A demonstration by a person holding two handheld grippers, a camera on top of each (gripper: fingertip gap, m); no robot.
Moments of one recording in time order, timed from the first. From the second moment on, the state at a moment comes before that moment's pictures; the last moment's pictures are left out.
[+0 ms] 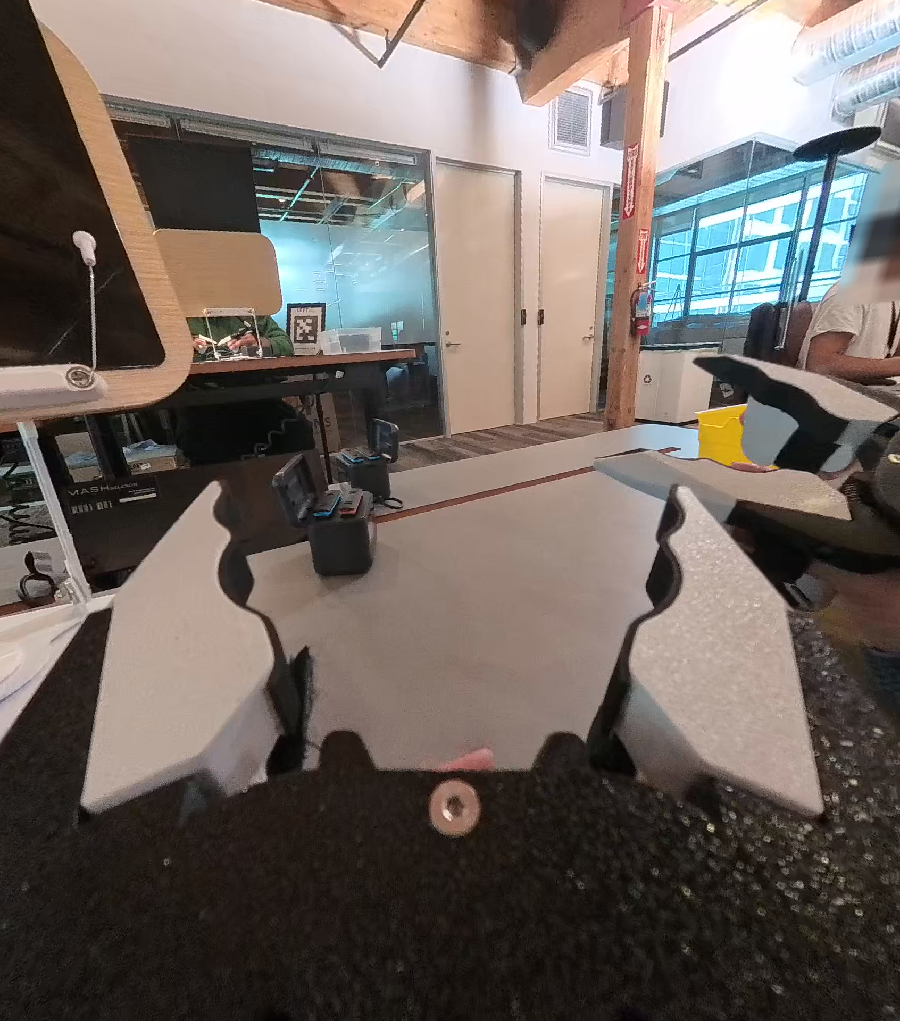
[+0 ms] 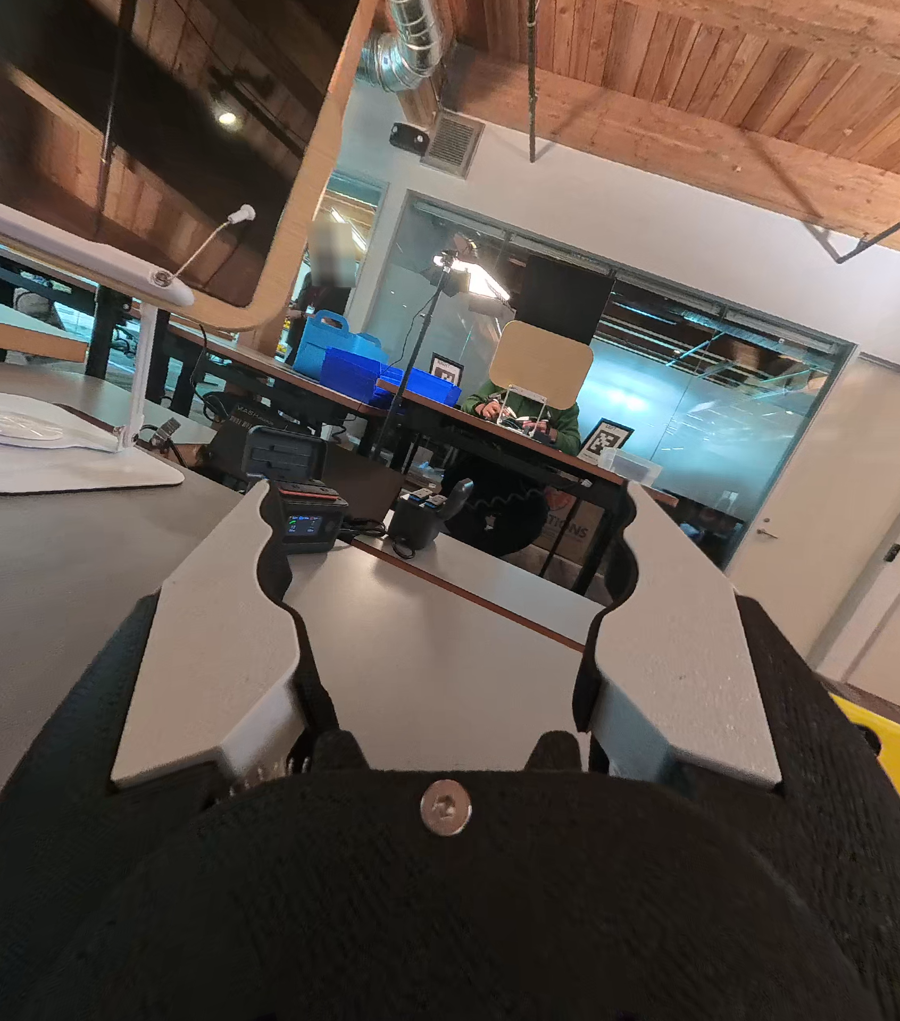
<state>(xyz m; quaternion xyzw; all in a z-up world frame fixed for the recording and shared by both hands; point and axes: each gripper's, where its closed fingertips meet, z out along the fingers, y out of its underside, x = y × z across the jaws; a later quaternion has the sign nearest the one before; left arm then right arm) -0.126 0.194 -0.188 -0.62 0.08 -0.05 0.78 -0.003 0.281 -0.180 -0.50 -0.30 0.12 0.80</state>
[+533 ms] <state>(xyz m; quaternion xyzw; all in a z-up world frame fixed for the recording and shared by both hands) -0.162 0.111 -0.093 -0.71 0.14 -0.03 0.69 -0.004 0.284 -0.184 -0.51 -0.30 0.15 0.79</state>
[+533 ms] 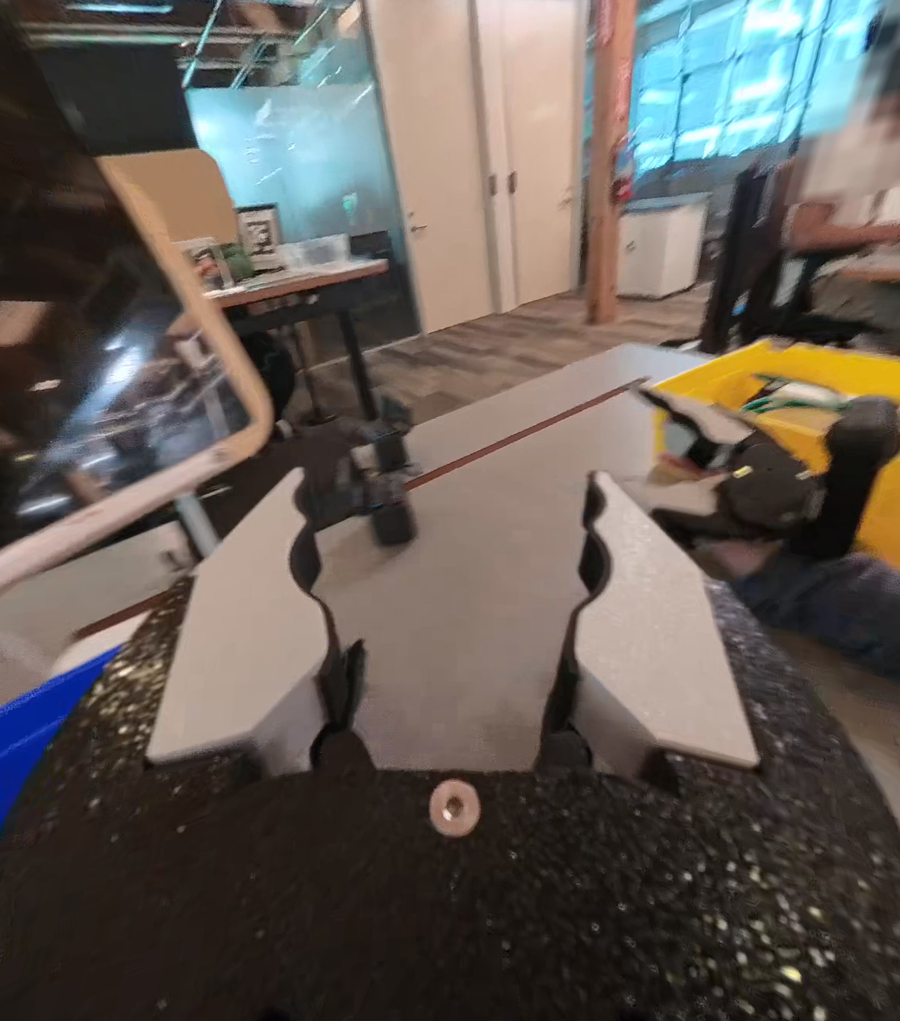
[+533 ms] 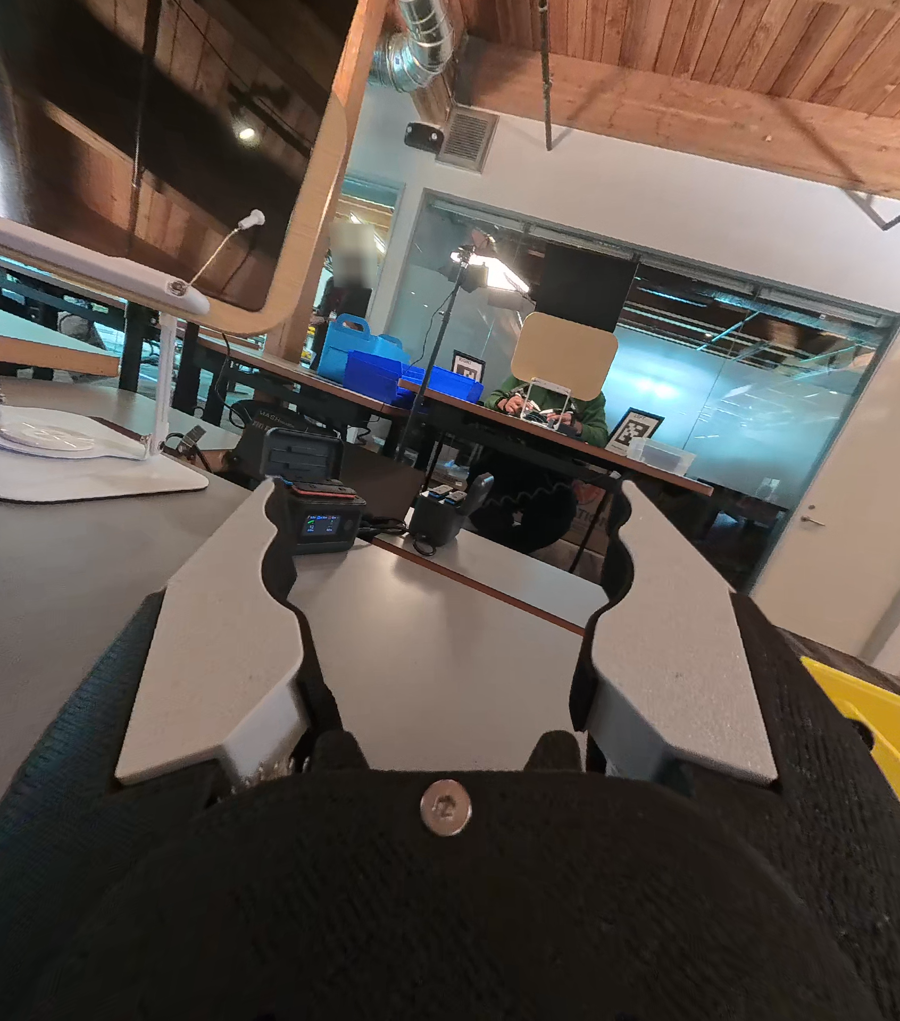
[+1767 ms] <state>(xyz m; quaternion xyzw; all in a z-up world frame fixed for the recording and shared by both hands) -0.379 0.066 -0.268 -0.99 0.05 -0.03 0.13 -0.017 0.287 -0.196 -0.52 -0.32 0.19 0.77</state>
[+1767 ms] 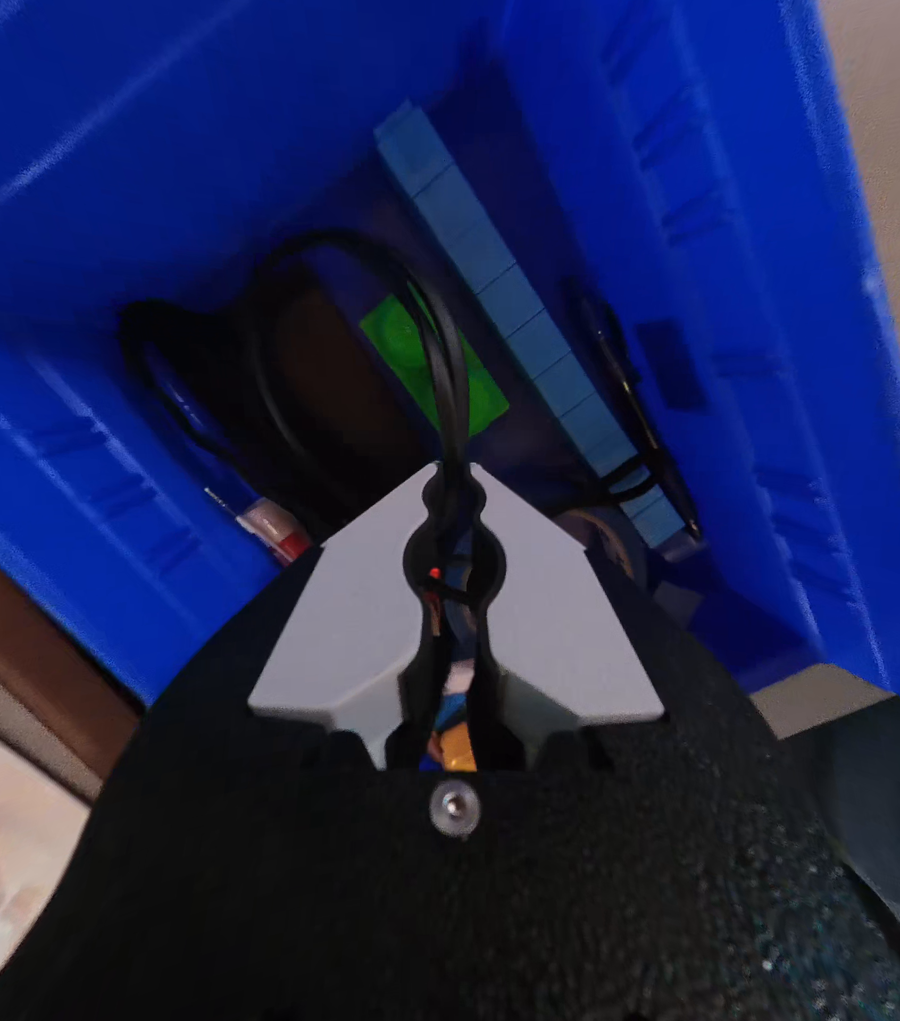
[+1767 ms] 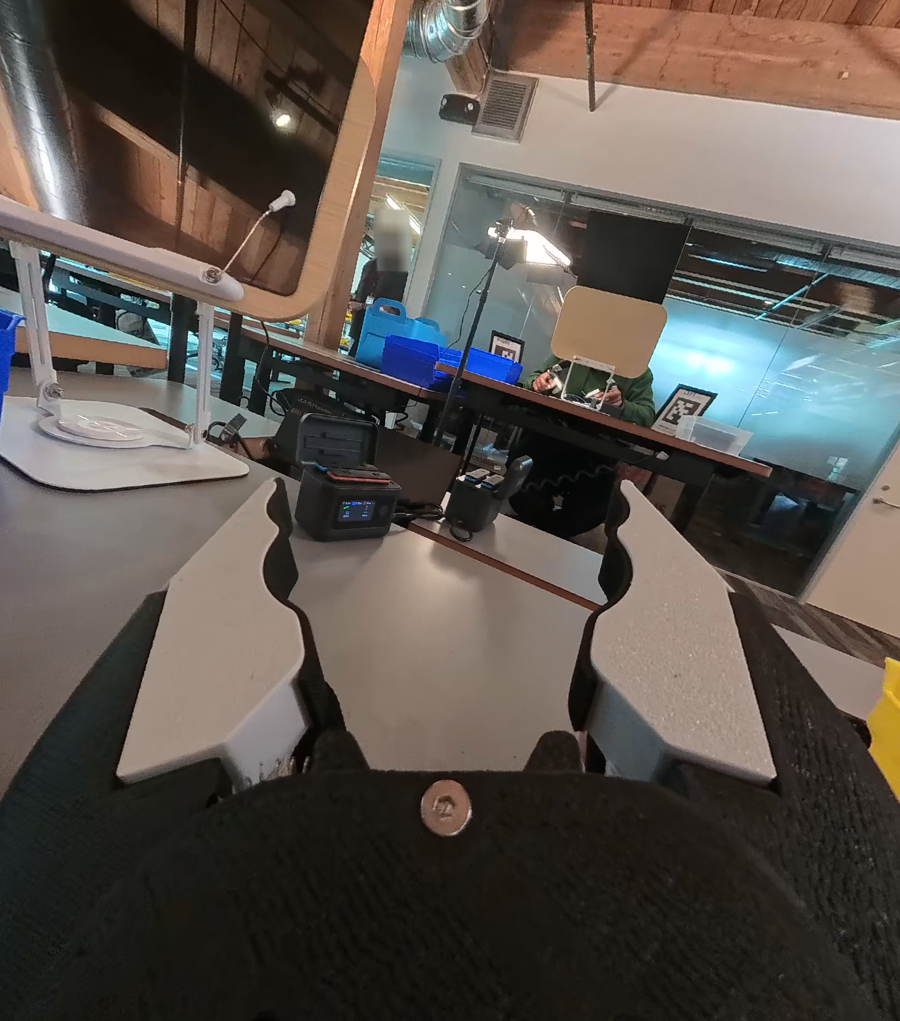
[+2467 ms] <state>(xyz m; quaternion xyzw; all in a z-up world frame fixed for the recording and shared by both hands) -0.167 0.145 0.021 -0.70 0.29 -0.06 0.65 -0.019 0.279 -0.192 -0.51 -0.33 0.19 0.77</state>
